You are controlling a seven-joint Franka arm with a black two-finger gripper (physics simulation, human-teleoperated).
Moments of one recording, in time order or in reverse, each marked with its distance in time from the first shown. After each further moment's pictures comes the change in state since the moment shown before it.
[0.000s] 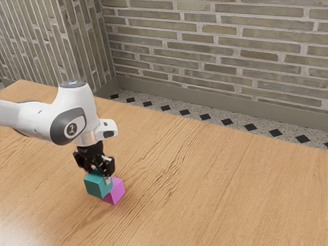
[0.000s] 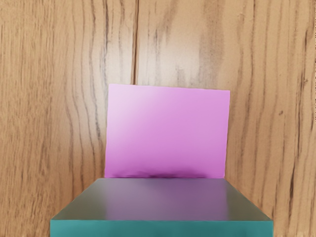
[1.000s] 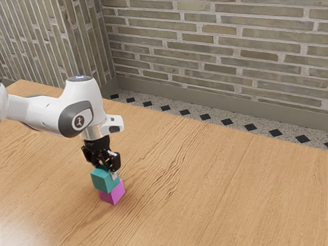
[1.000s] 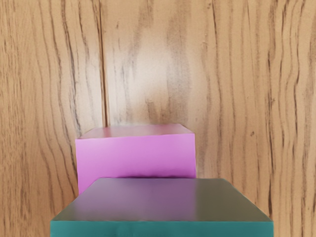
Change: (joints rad) arm -0.003 0.087 -0.002 0.100 -0.005 -0.016 0.086
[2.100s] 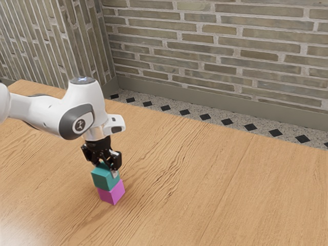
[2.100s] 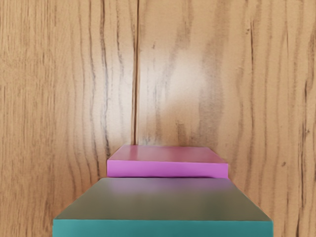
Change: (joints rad) arm -0.007 0.010 0.002 -0.006 0.080 0.046 -0.129
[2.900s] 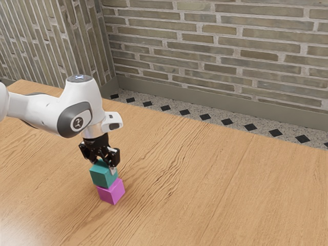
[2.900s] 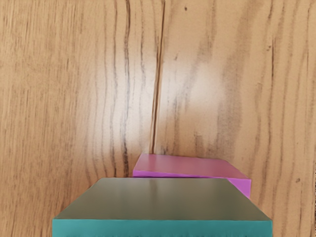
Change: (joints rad) arm 0.026 0.002 -0.001 0.010 0.002 0.004 -0.026
